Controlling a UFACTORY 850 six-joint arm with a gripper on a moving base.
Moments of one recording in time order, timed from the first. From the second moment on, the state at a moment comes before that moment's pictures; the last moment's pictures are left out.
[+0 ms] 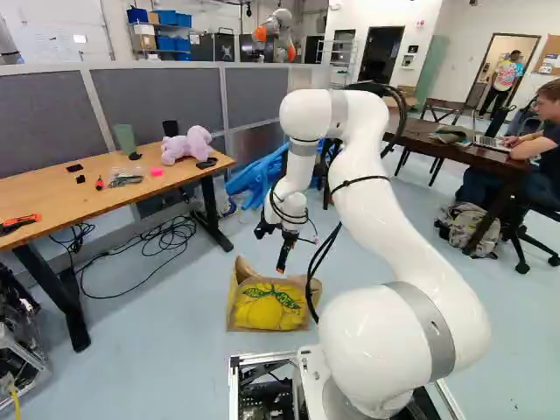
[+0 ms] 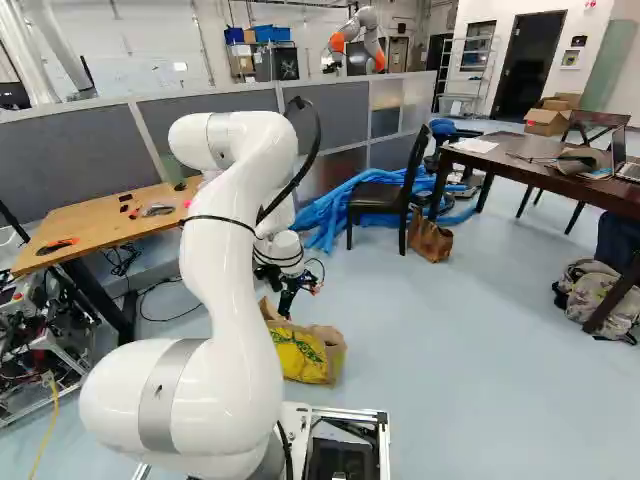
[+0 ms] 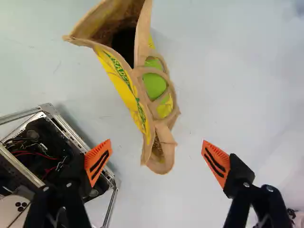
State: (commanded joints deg) arm 4.6 -56.5 -60.5 0.0 0.7 -54.8
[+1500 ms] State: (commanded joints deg) arm 4.6 -73.2 -73.4 0.0 0.7 -54.8
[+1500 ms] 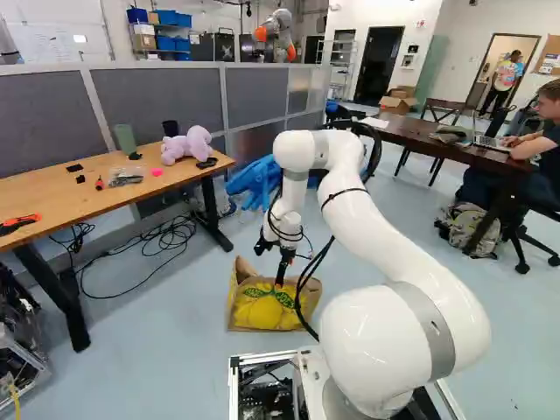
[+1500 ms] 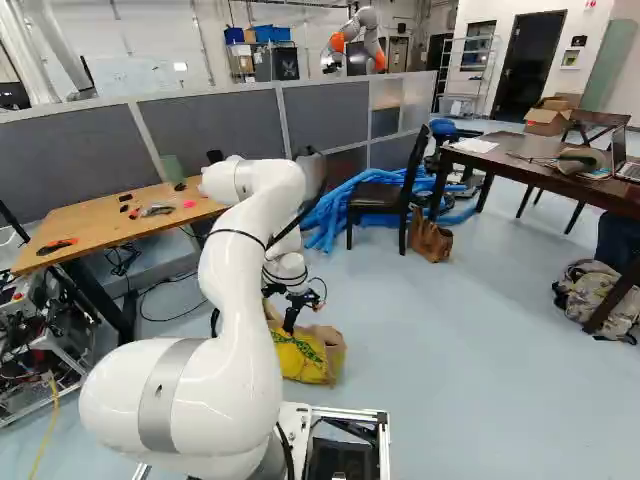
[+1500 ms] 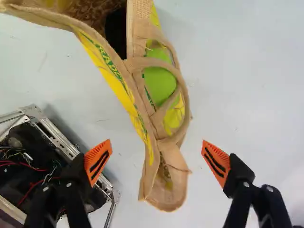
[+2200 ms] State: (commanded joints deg) arm 4.6 -80.9 -80.1 0.0 0.7 -54.8
